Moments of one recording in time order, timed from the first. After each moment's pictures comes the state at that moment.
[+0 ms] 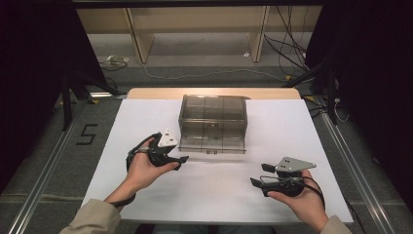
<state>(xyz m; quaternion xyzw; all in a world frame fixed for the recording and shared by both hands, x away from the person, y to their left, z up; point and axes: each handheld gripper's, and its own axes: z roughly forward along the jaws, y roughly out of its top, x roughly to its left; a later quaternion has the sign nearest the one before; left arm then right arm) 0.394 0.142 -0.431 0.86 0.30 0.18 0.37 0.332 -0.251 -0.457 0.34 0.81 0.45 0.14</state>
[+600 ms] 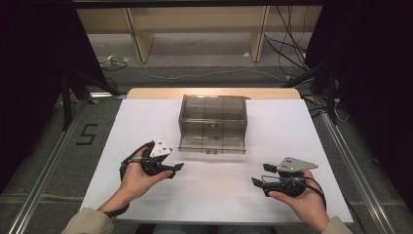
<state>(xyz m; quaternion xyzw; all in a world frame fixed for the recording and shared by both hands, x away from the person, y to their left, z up) 0.382 0.154 -0.443 0.85 0.30 0.19 0.38 0.331 -0.255 -0.458 0.34 0.81 0.45 0.14</state>
